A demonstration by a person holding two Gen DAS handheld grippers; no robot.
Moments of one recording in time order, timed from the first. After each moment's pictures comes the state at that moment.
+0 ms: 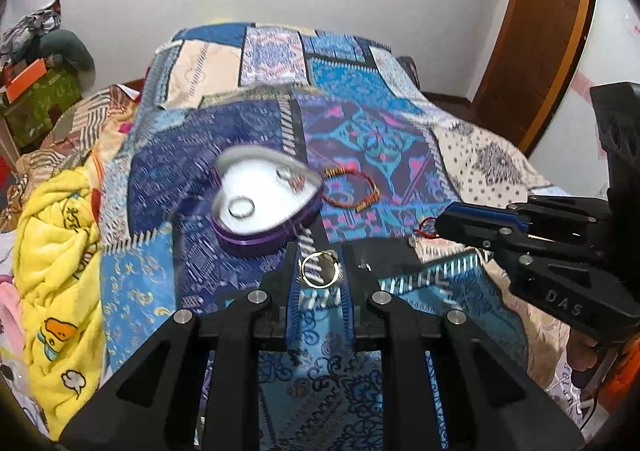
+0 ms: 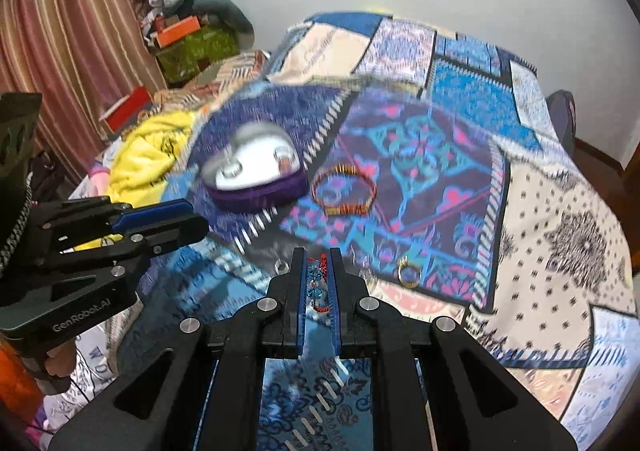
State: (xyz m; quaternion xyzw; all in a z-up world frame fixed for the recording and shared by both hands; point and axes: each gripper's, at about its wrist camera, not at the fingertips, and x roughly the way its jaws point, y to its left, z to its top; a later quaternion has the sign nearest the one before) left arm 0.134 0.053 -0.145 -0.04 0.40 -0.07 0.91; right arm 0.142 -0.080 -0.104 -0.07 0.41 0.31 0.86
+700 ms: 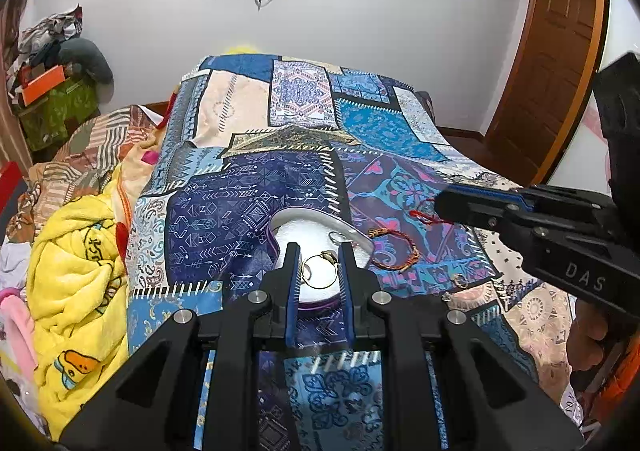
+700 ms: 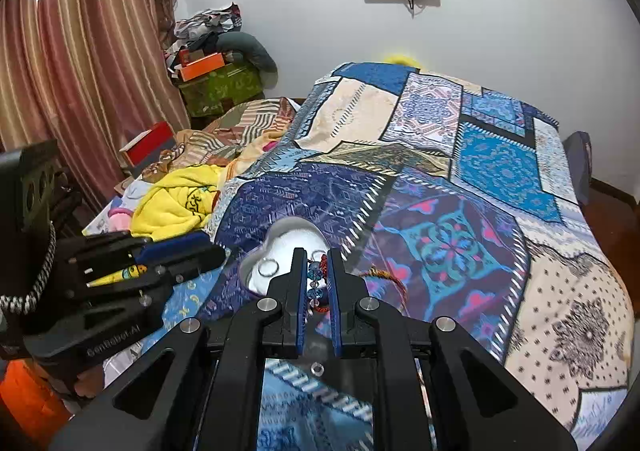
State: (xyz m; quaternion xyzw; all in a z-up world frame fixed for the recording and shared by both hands) left arm 0.161 0.097 -0.127 -0.06 0.36 -0.04 0.93; right arm 0.177 -0.038 -0.073 -0.05 0.36 0.35 0.86
